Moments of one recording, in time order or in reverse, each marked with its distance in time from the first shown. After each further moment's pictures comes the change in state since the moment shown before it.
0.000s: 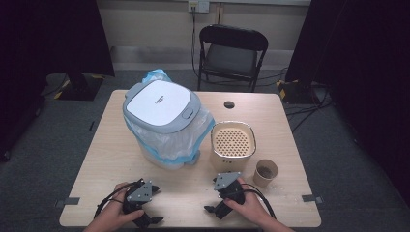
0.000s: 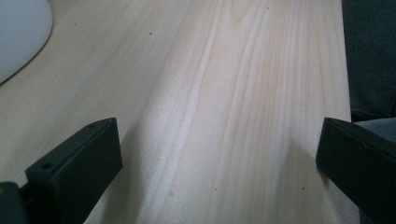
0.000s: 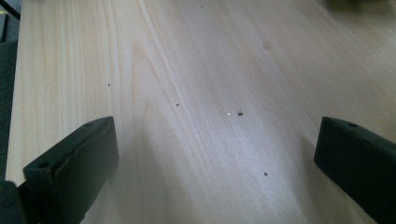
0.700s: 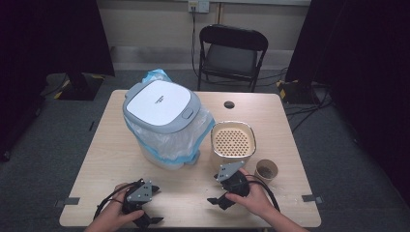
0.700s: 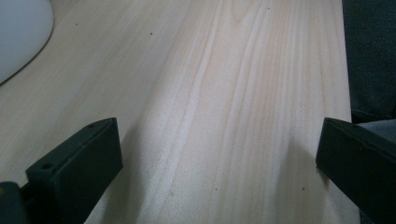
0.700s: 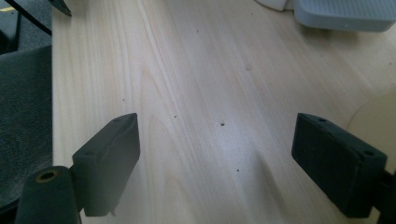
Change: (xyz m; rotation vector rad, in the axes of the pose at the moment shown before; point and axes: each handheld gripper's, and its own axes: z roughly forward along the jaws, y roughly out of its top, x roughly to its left) left arm 0.000 0.000 0.000 0.001 0.003 -0.002; right arm -0.011 0.026 -0.030 0.043 0.036 -0.001
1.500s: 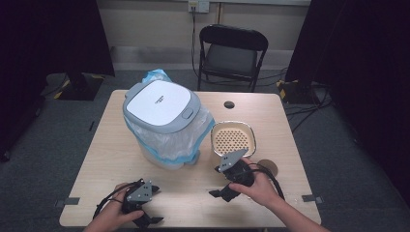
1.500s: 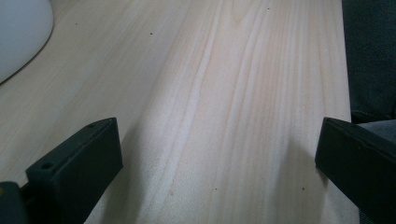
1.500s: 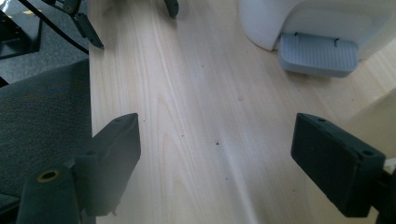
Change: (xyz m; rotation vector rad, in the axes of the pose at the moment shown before) left arm 0.000 0.000 0.000 -0.002 0.003 -0.003; right arm -0.008 0.036 -0.037 0.005 0.045 -0.028
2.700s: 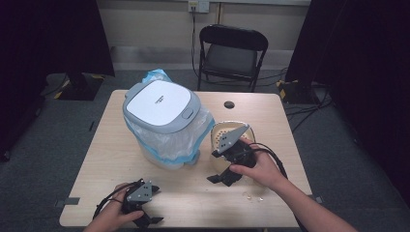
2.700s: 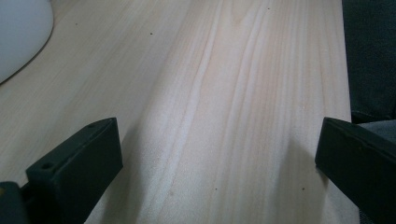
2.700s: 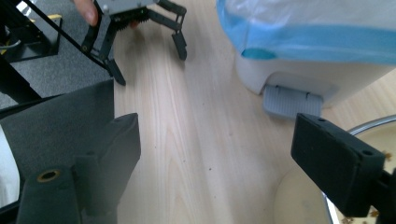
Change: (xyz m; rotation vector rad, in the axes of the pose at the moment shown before) left arm 0.000 0.000 0.000 0.000 0.000 0.000; right arm -0.010 0.058 -0.045 -0.004 0.045 -0.031
